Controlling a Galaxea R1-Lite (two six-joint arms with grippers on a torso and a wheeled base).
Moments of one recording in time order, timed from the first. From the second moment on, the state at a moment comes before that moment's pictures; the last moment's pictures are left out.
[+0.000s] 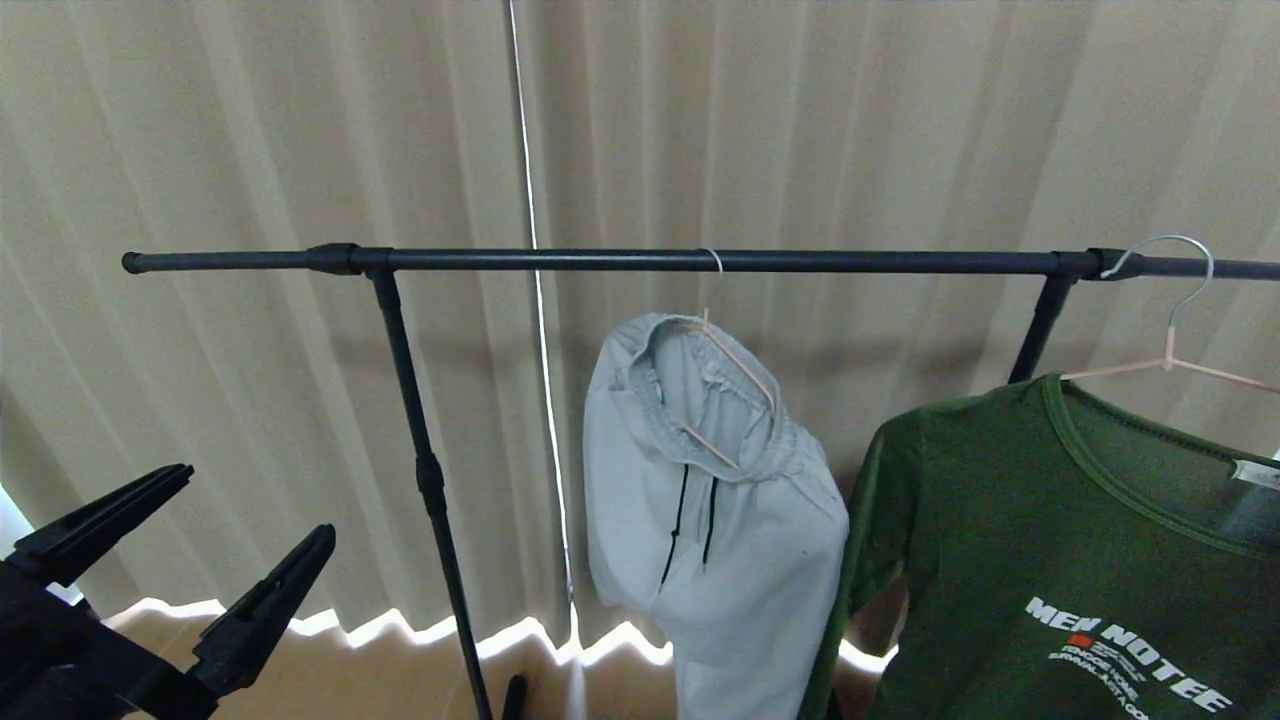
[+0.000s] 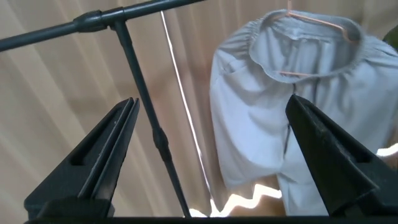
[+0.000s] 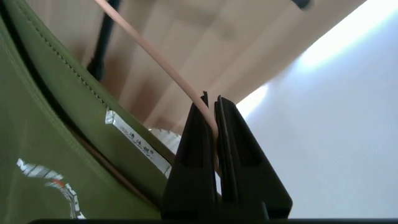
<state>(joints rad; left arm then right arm) -0.46 1.07 0.00 -1.16 0.15 0.22 -0.18 1.05 -0.62 -0.17 -0.20 -0.48</state>
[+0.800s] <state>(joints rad) -0.42 1.07 0.00 -1.16 0.15 0.22 -0.09 1.18 -0.64 -0.25 -0.25 -0.42</state>
